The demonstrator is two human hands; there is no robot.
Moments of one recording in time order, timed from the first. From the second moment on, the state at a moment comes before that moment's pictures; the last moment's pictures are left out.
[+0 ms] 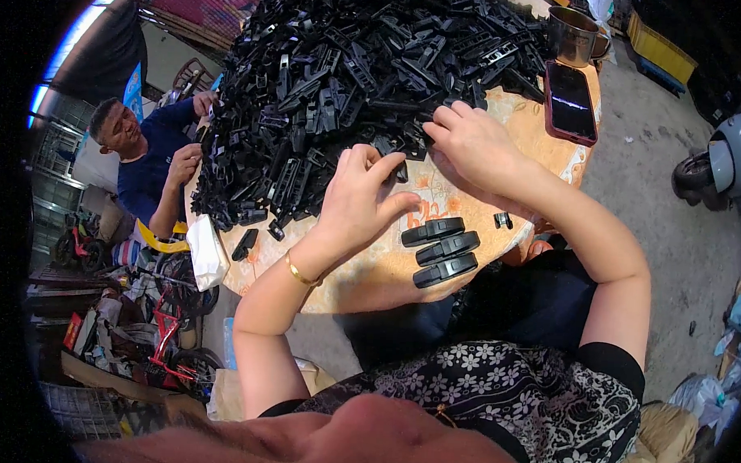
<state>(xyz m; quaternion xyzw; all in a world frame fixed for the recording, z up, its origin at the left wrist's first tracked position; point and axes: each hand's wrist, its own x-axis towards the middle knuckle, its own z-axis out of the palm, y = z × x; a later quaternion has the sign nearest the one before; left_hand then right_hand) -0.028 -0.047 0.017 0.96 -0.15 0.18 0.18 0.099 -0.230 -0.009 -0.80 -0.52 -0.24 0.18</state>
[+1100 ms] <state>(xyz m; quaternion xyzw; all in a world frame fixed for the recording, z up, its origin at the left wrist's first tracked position) -0.043 -0.053 -0.001 0.92 -0.18 0.13 0.31 0.067 -0.270 0.003 -0.72 -0.56 0.06 0.40</state>
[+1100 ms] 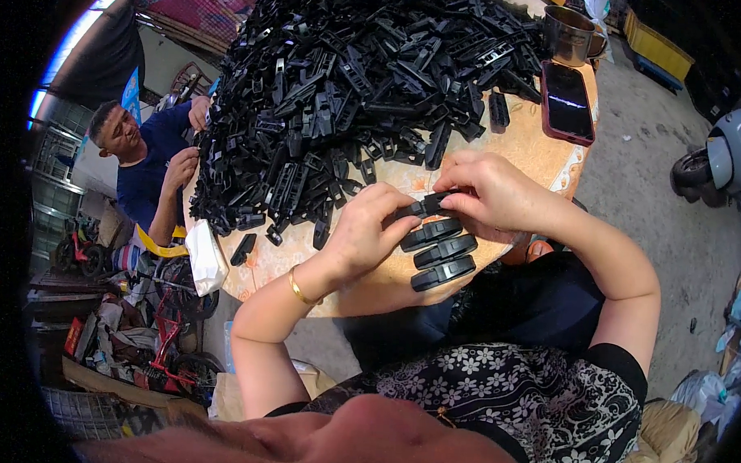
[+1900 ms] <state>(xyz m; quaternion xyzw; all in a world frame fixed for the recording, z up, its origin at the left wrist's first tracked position) -0.037 -0.052 0.006 0.93 -0.17 0.08 0.33 0.079 -0.252 -0.007 -0.70 -0.62 0.02 0.36</state>
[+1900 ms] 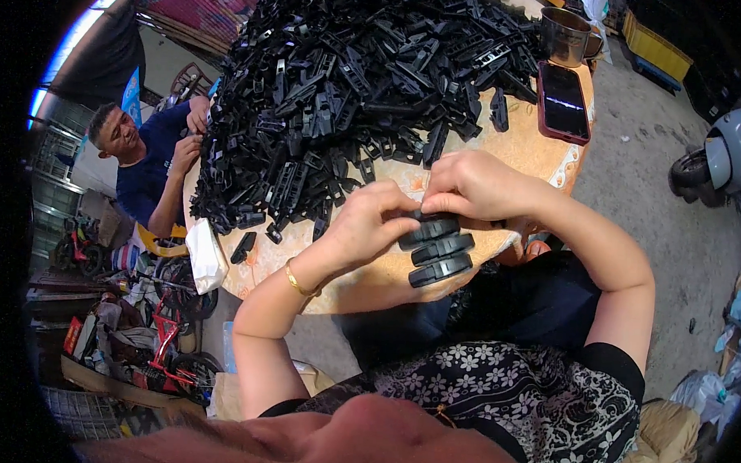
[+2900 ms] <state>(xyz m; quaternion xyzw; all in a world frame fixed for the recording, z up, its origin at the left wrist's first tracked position) -0.022 -0.055 0.001 0.92 -0.15 0.15 0.32 0.083 -0.268 0.017 -0.86 -0.41 -0.23 0.21</state>
